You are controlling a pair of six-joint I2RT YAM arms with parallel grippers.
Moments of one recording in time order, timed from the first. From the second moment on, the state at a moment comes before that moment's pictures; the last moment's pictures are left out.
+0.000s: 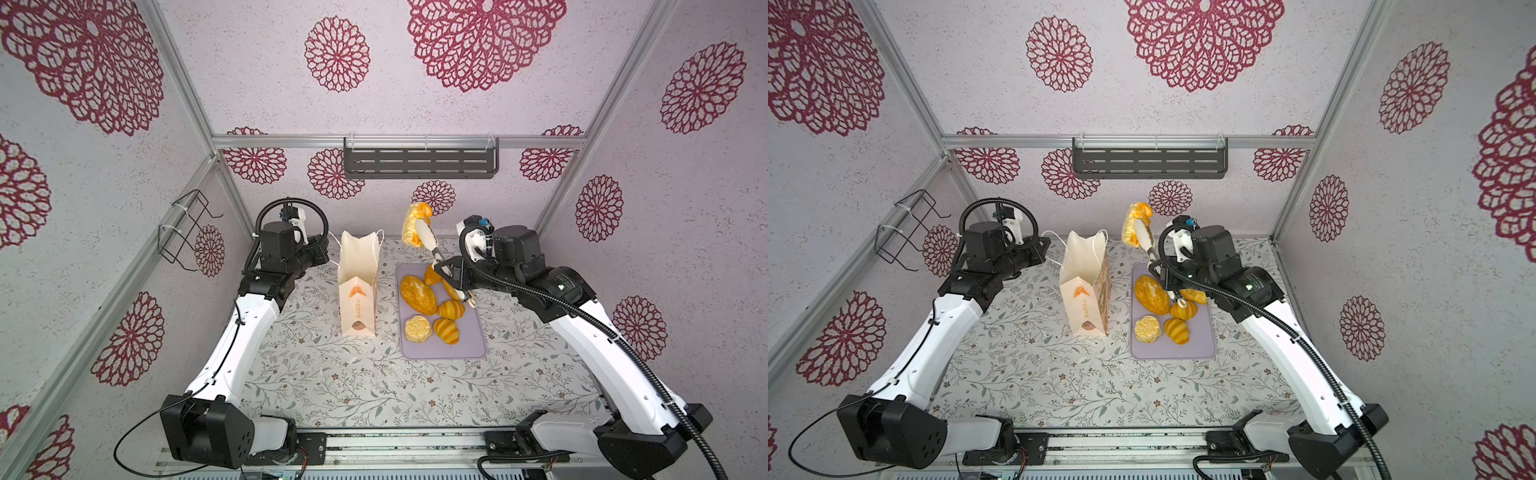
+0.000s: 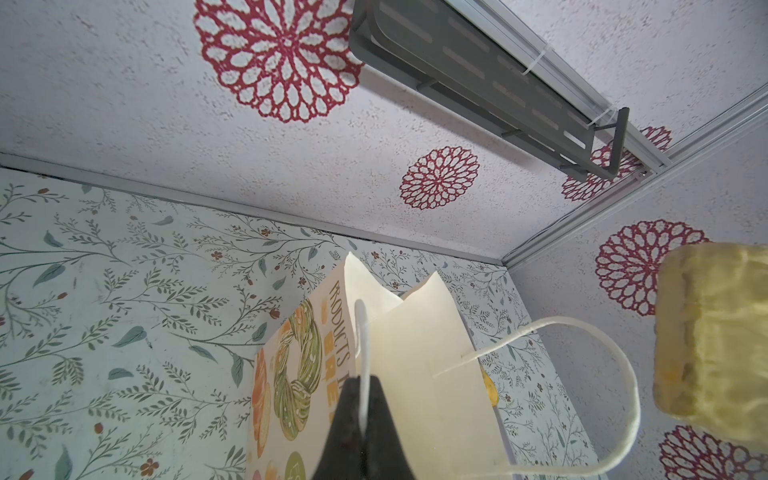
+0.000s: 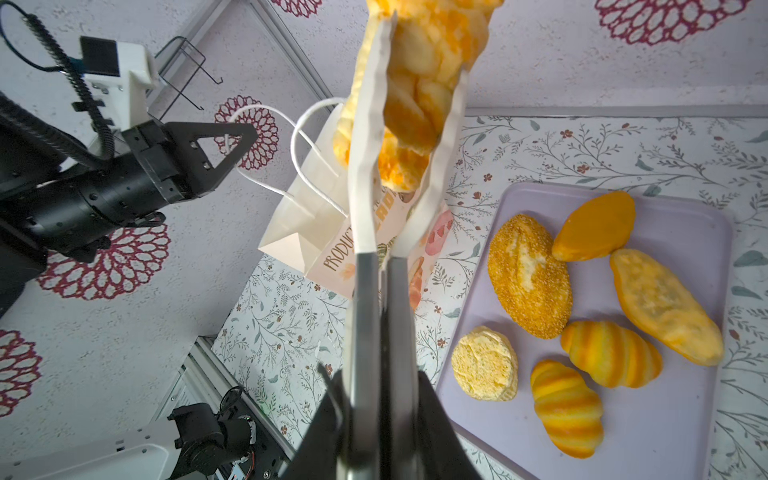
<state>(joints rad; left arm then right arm) -0.14 1.35 1.31 -0.34 0.22 -0.43 0.59 1.29 1.62 -0.83 -0.24 0.42</state>
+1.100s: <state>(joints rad) -0.14 1.35 1.31 -0.33 0.22 -0.43 0.87 1.61 1.88 -0.83 -0.13 0.39</state>
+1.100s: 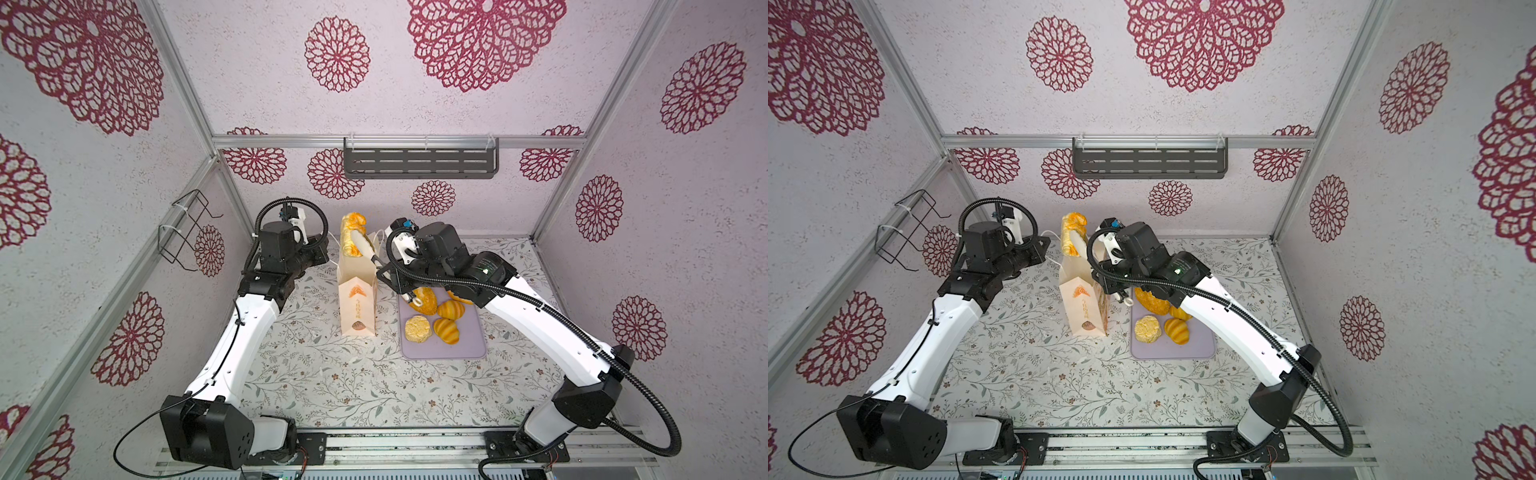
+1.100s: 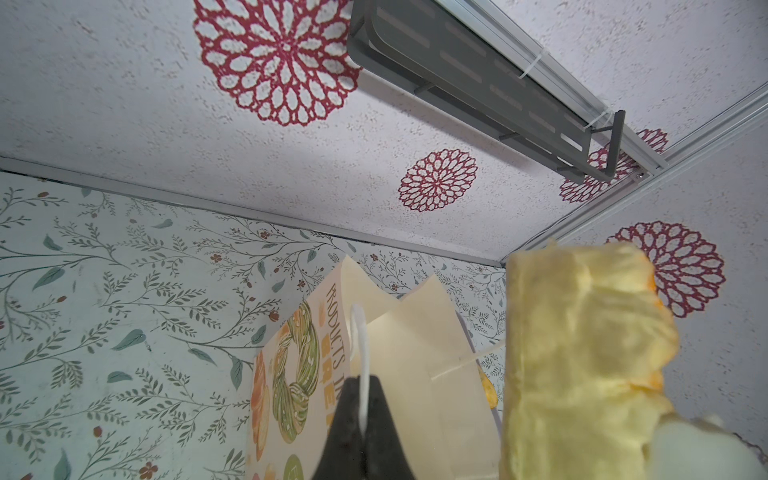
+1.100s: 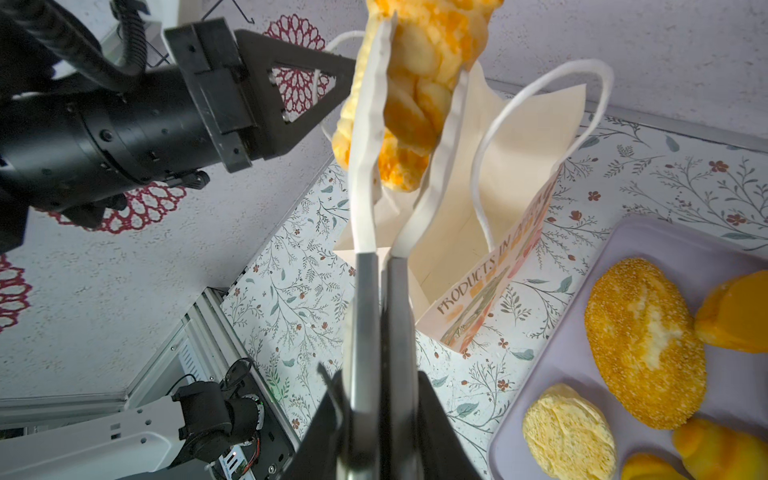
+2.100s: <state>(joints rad) -0.14 1.34 1.30 -0.33 0.22 -0.43 0.88 1.57 1.66 -0.79 -0.04 0.39</state>
